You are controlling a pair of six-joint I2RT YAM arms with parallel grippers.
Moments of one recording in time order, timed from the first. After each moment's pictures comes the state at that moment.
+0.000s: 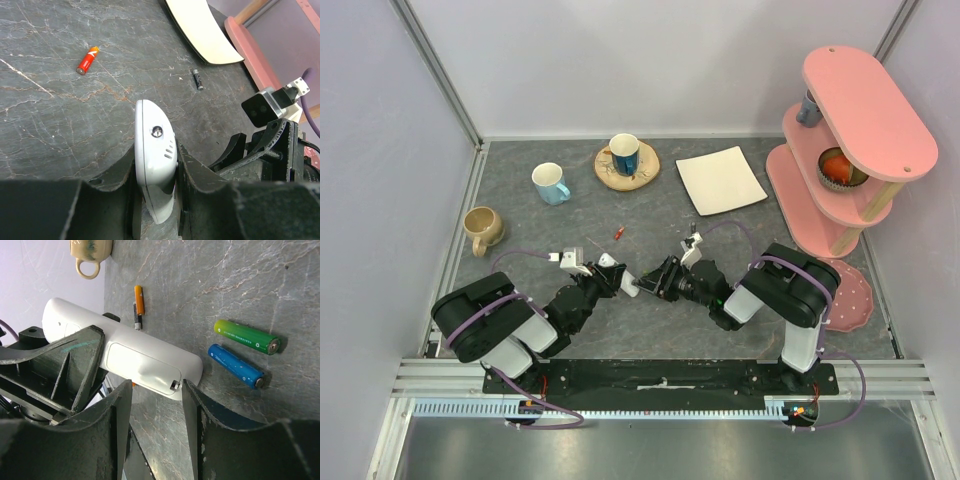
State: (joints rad) left arm -0.85 1.54 0.06 1.39 -0.43 -0.69; right arm 0.84 1.87 0.41 1.18 -0.16 1.18
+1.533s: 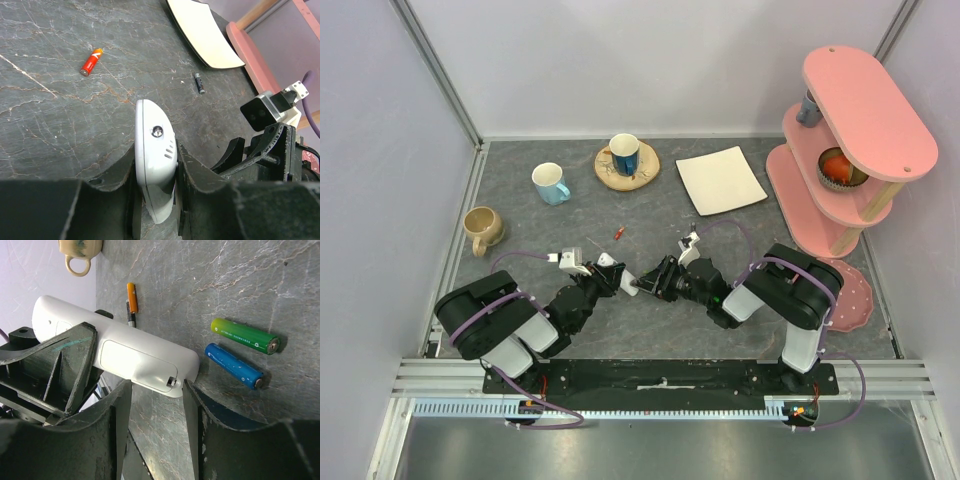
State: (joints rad) left arm -0.85 1.56 0.06 1.41 -0.45 -0.71; right arm 0.85 1.84 0.44 1.09 -0.16 1.17
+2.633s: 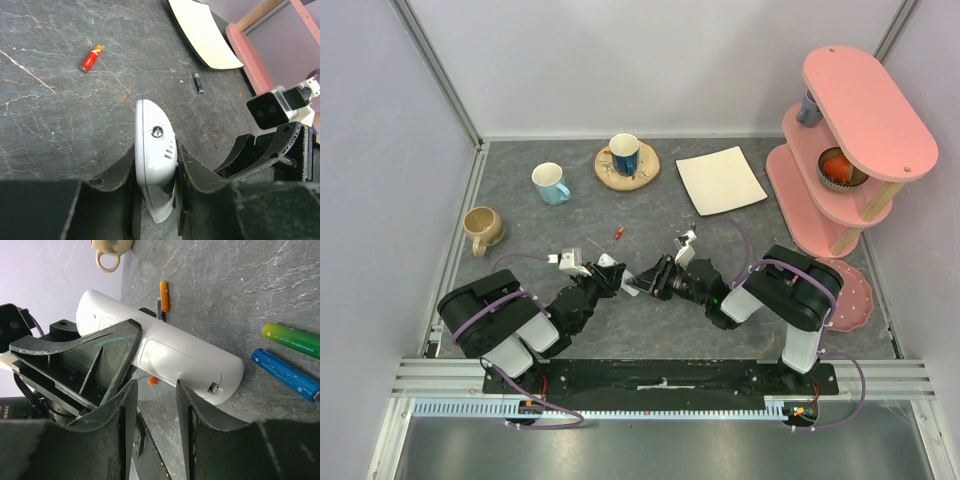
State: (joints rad) left arm -0.86 1.58 0.06 1.42 -0.46 -0.74; right arm 0.87 1.84 0.45 1.17 -0.16 1.19
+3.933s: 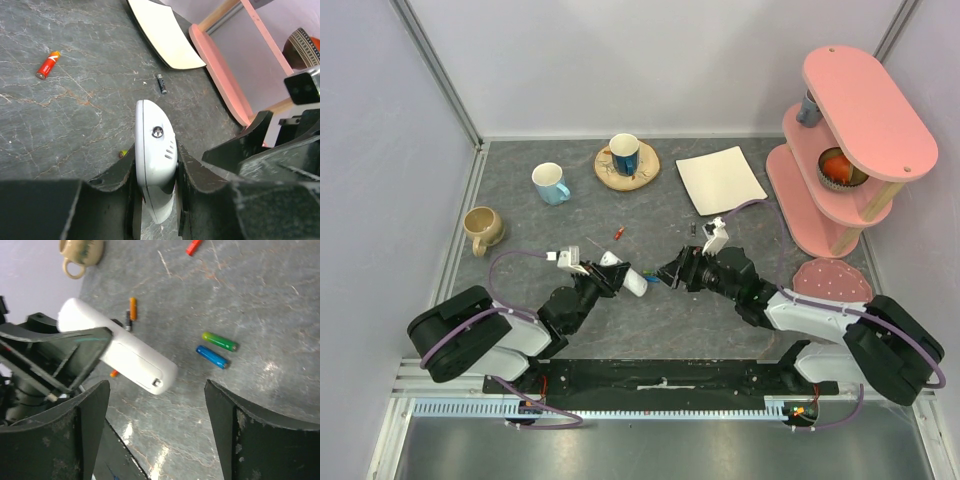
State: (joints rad) left arm -0.86 1.38 0.06 1.31 -0.38 -0.77; right arm 0.76 1.26 0.39 0.51 -0.11 0.83
